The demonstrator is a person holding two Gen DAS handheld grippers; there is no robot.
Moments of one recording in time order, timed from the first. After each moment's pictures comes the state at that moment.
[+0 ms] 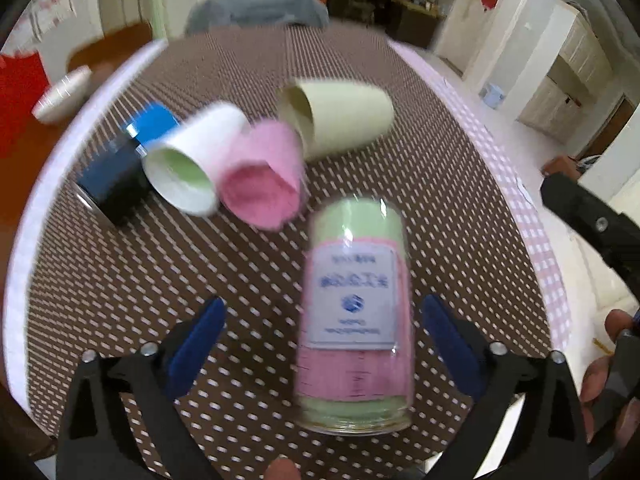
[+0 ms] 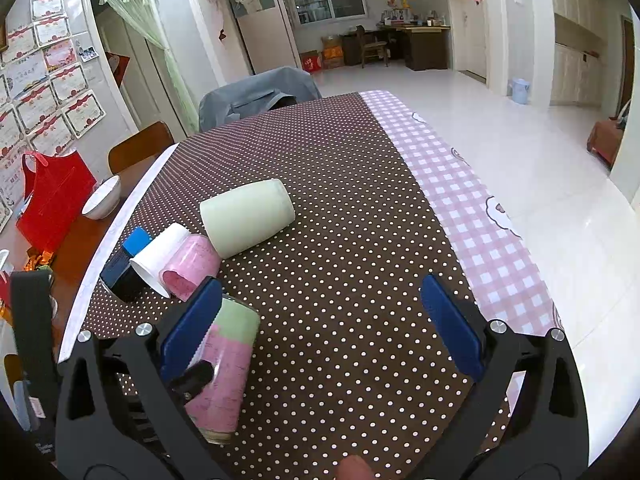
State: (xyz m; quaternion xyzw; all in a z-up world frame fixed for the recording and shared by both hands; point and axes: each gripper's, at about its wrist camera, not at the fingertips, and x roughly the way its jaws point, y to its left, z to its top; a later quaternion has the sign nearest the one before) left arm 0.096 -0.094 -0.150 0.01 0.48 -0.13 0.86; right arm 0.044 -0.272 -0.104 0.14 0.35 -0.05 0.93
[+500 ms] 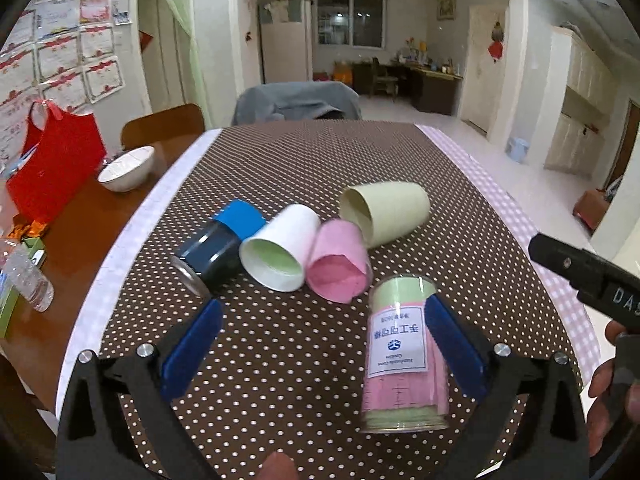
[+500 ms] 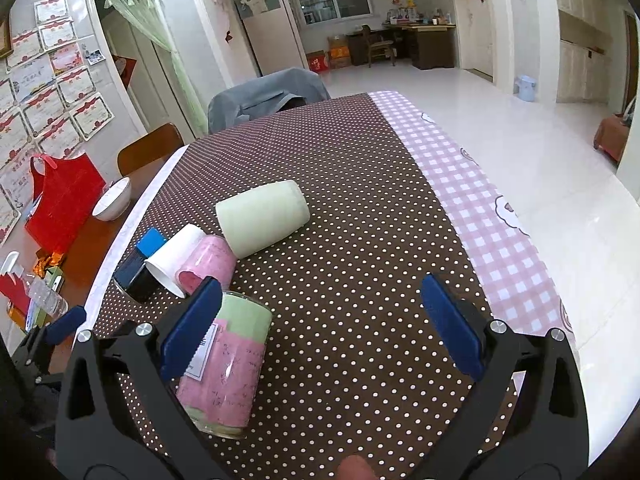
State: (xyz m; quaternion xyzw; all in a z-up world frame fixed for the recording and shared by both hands) left arm 0.071 -0.049 -0.098 0.04 0.36 -0.07 0.93; right arm 0.040 -0.264 -0.098 0.15 0.34 -0.03 0.93
